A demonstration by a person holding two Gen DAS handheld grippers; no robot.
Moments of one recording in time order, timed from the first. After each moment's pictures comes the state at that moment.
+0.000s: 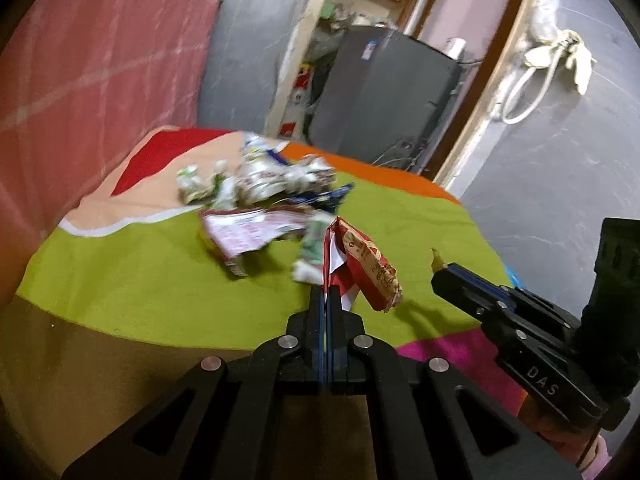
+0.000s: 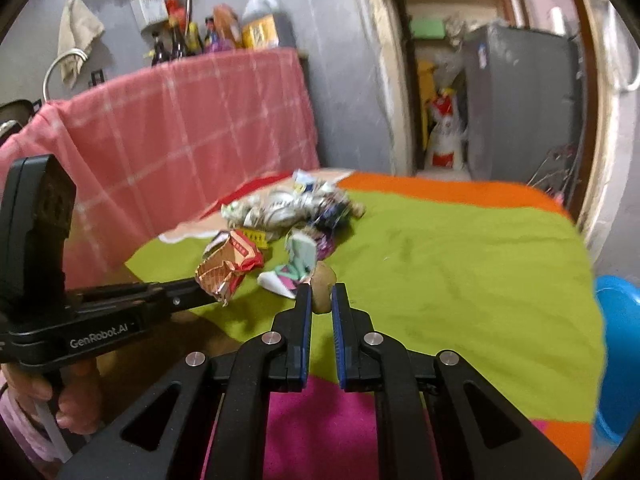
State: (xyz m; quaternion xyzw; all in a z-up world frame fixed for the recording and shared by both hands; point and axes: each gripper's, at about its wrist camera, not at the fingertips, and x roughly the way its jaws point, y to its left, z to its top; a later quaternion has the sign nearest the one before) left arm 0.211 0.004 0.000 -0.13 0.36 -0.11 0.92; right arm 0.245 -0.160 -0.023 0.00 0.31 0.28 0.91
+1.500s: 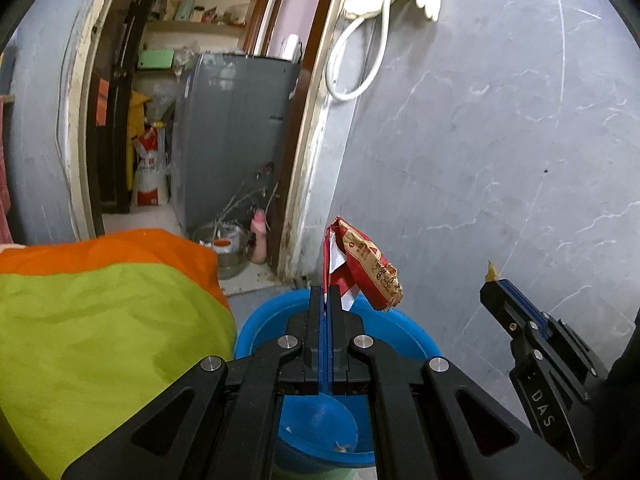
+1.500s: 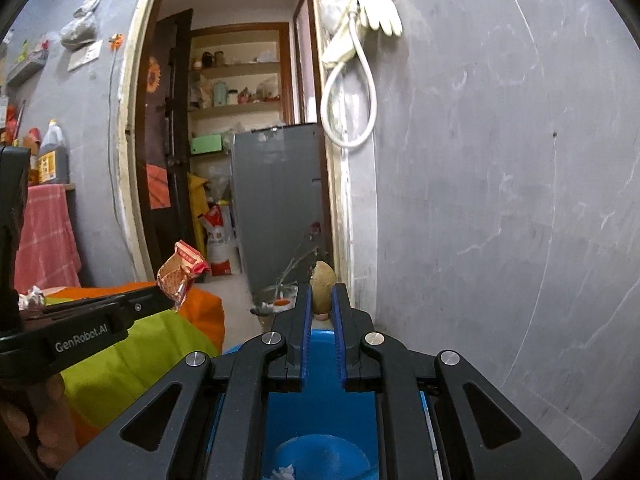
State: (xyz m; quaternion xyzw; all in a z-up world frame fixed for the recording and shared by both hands) left arm 0.311 -0.328 -0.004 -0.04 0.26 -0.28 0.92; right arm 0.220 -0.466 -0.022 0.04 0.12 -0.07 0.99
